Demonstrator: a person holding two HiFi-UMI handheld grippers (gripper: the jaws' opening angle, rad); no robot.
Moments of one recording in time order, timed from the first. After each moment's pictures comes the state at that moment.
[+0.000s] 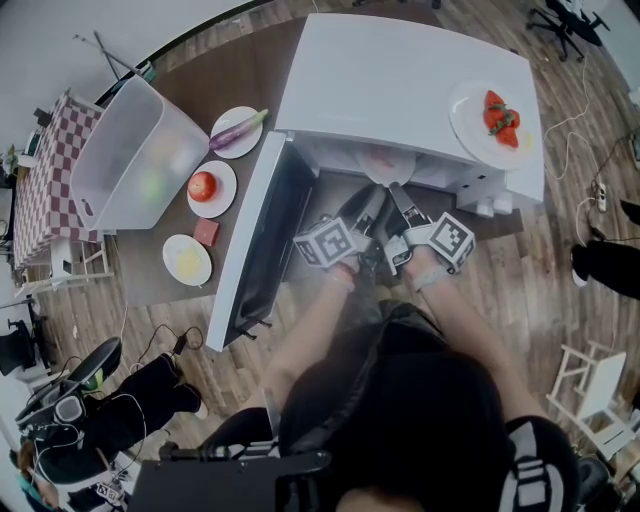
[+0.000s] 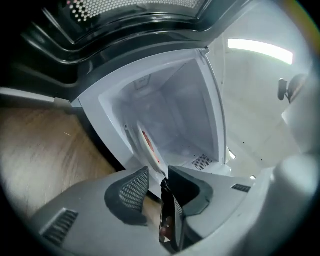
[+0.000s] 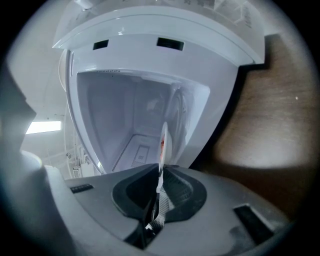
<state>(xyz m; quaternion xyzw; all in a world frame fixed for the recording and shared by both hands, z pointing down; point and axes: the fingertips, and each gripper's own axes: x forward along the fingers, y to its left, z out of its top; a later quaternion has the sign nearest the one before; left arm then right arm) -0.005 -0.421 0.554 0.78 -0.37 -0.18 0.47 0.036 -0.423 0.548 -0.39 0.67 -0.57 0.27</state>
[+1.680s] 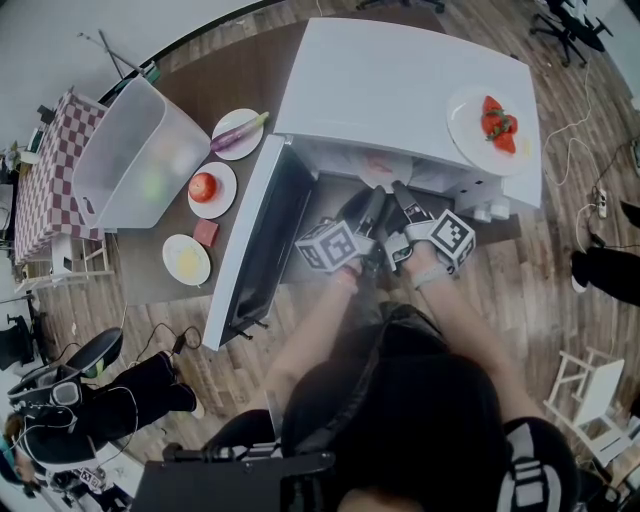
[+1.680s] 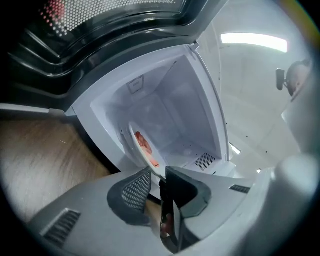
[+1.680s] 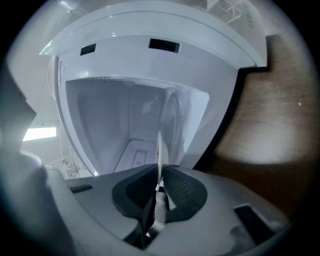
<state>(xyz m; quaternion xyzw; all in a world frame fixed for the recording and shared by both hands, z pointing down) -0.005 -0.426 0.548 0.79 -0.40 -0.16 0.44 0.044 -0.434 0.553 -0.40 0.64 -0.60 0.28</state>
